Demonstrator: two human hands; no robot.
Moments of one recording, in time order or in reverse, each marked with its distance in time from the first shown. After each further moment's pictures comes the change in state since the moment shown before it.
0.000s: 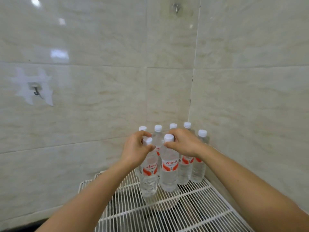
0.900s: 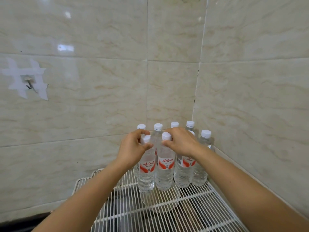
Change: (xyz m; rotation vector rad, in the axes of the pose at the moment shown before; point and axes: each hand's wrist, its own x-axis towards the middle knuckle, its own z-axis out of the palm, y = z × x) left_hand 0.016 -0.014 0.016 0.042 0.075 0.014; right_hand 0.033 0.020 0.021 -0.084 0.013 -0.048
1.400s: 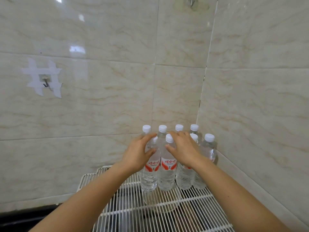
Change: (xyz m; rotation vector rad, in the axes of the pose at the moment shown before) left_hand -0.017 -0.002 -0.002 0.232 -0.109 0.154; right_hand -0.018 -0.007 0.012 -0.061 0.072 0.018
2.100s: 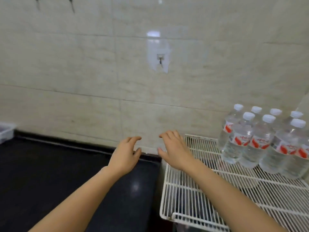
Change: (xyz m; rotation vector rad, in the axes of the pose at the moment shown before) left_hand -0.265 -0.144 -0.174 0.270 0.167 -0.467; right_hand -0.100 -0.276 0.104 0.157 -0.069 -0.570
